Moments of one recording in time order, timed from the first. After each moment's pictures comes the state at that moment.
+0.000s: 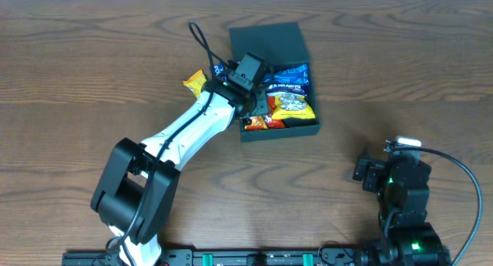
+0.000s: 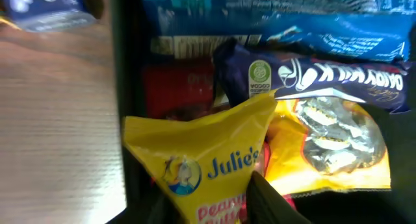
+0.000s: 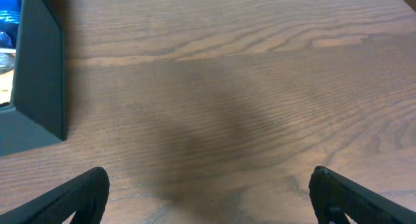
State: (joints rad) left arm -0.59 1.89 1.39 -0.62 0.02 -0.69; right arm 0.06 0.46 0.36 -0.52 0.29 0.10
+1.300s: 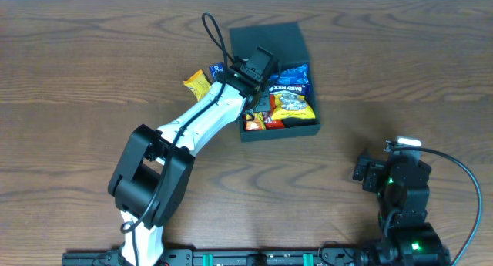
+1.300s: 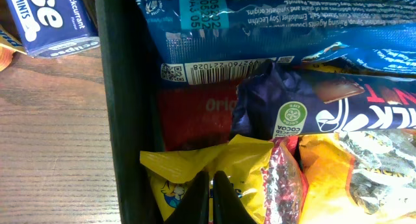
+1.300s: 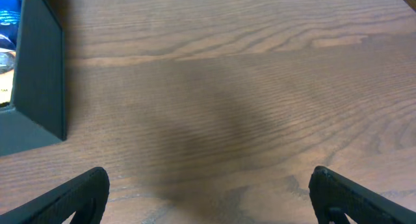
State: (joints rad) left arm -0.60 2.01 1.48 -0.68 -0.06 -0.64; right arm 0.06 0.46 0.36 -0.52 0.29 0.10
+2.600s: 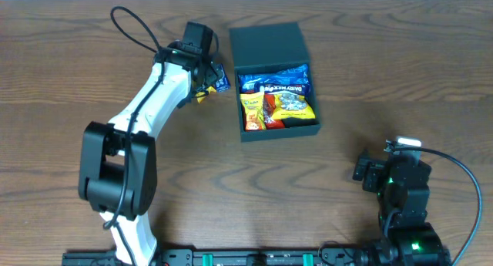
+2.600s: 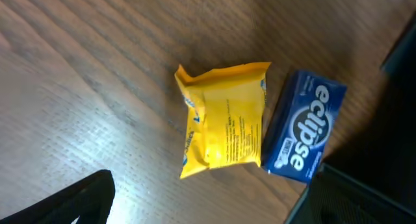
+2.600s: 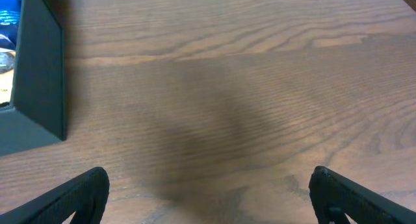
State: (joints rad) left arm -0.29 1.97 1.49 -0.74 -0.13 -0.91; right arm 0.06 0.46 0.36 -0.52 0.29 0.10
